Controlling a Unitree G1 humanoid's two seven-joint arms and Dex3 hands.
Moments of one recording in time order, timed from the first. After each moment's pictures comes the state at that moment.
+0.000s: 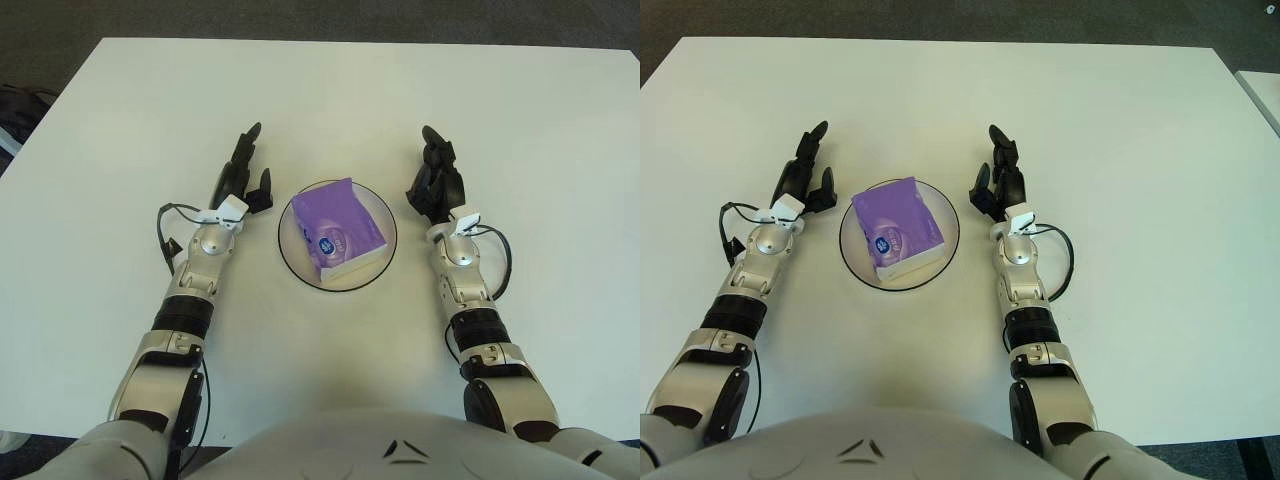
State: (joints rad) left arm -0.34 0.22 -0.01 0.46 0.24 -0.38 0.11; right arm -0.33 0.03 -0.03 0.46 -0.03 -0.35 -0.08
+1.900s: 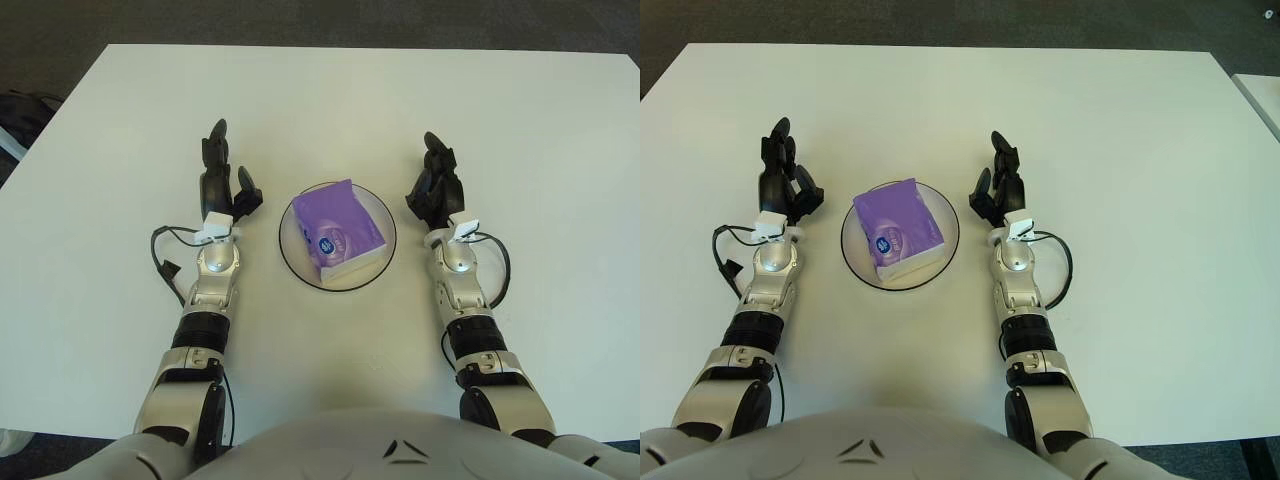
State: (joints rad) left arm -0.28 0.09 0.08 0.49 0.13 -0.58 0.27; right arm -0.29 0.06 -0.04 0.44 -0.02 -0.35 -0.10
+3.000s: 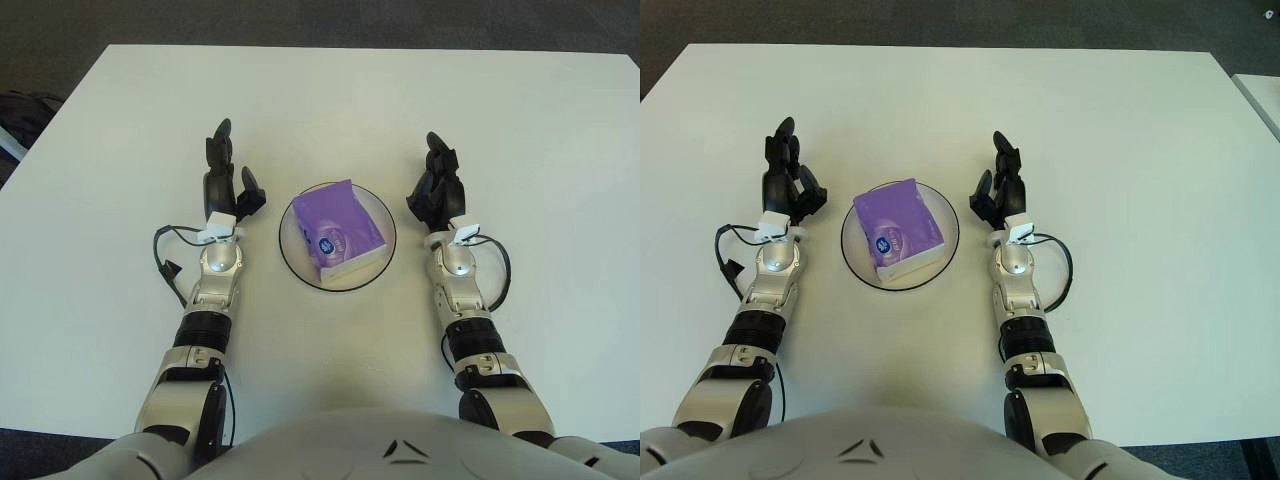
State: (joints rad) left arm -0.28 0.09 0.07 0.48 0.13 -0.58 0.26; right arm -0.28 0.06 -0.04 0.45 -0.03 -0.40 -0.12
